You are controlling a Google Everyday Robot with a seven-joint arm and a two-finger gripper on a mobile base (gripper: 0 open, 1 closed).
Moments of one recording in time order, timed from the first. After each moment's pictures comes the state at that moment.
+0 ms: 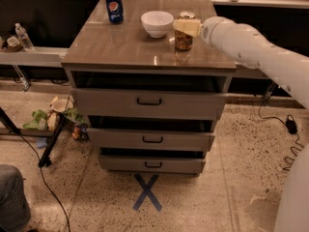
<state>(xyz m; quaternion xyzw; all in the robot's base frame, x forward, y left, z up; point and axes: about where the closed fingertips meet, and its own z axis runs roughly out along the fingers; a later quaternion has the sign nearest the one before) 0.846 -0.163 0.917 -0.07 0.75 0.13 0.64</state>
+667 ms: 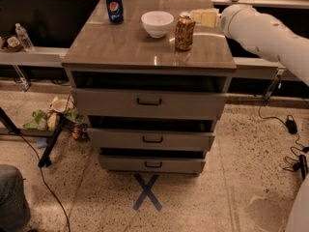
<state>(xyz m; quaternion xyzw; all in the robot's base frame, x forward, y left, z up) 0.823 -0.219 0.962 -0.07 0.74 0.05 0.66</state>
